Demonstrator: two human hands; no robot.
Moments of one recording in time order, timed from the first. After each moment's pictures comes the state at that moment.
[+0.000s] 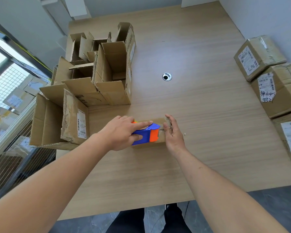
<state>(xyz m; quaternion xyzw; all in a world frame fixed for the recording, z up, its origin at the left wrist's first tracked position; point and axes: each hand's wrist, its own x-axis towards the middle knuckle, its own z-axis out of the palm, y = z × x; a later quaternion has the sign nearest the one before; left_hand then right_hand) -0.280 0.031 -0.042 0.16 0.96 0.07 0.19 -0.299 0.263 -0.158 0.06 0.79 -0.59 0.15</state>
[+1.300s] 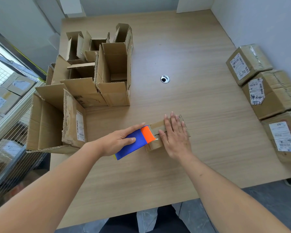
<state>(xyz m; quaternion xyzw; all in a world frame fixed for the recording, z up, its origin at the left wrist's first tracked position) -0.254 -0.010 -0.058 0.03 0.82 0.43 0.38 -0.293 0.263 -0.148 -0.13 0.98 -0.11 0.10</state>
